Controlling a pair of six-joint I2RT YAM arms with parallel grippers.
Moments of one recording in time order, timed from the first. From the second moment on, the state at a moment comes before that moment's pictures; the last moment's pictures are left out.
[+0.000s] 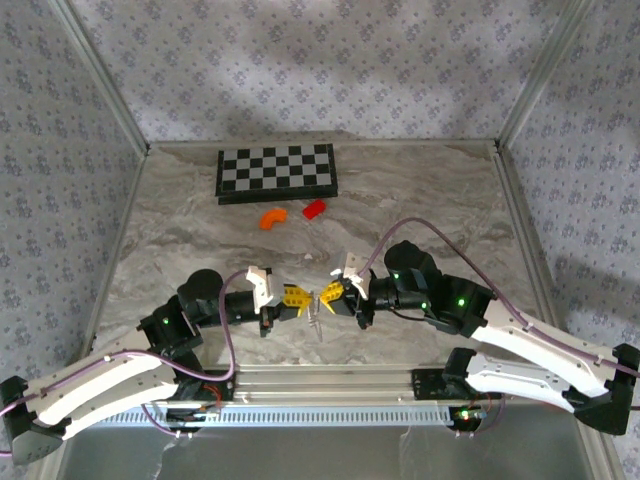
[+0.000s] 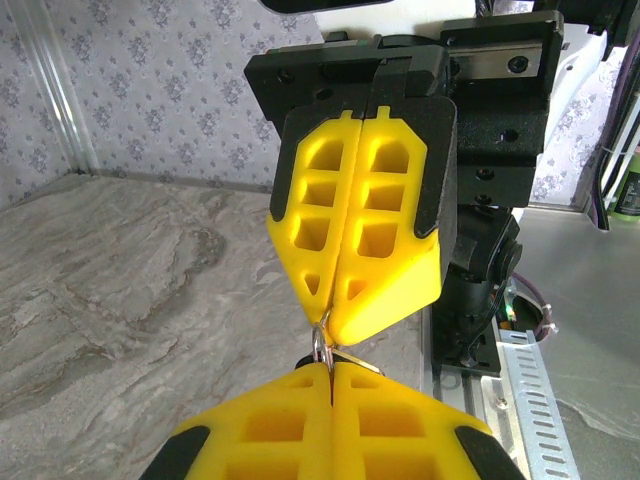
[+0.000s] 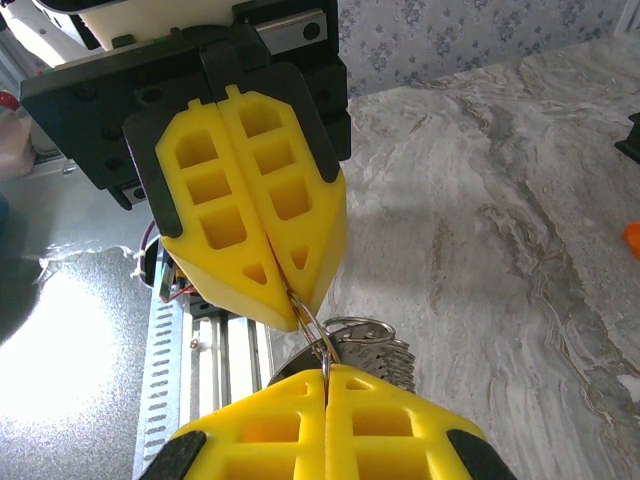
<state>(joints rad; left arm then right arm) -1.00 0.63 0.53 -0.01 0.40 0.02 1.03 0.89 0.86 -0.38 -0.38 -0.03</state>
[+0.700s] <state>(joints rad) -1.00 0.67 0.53 -0.02 0.41 0.02 1.08 0.86 0.81 -0.37 -0.30 -0.15</state>
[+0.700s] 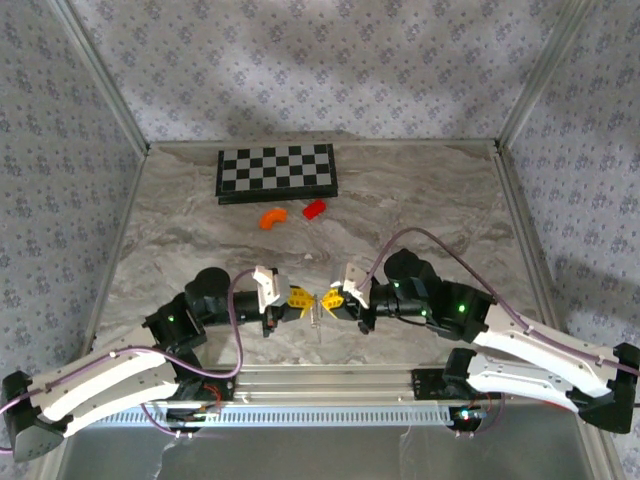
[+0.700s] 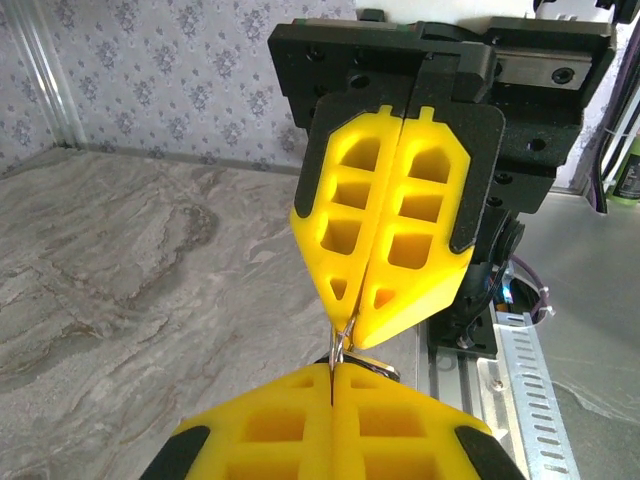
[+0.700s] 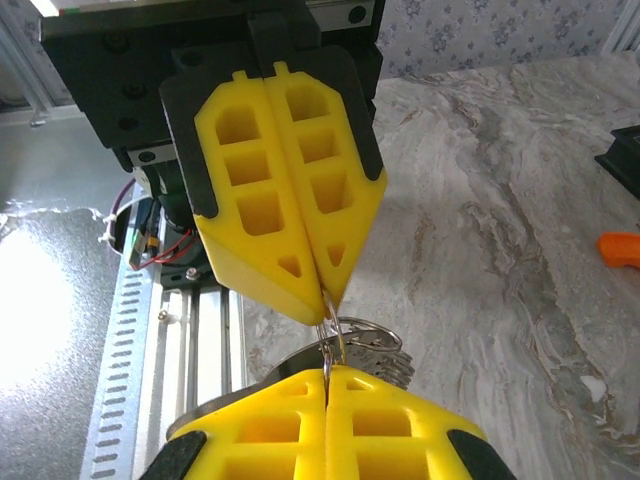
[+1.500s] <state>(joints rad) -1.00 0.67 0.53 0.01 0.37 -0.01 1.21 0.84 0.77 -0.29 -0.05 -0.26</state>
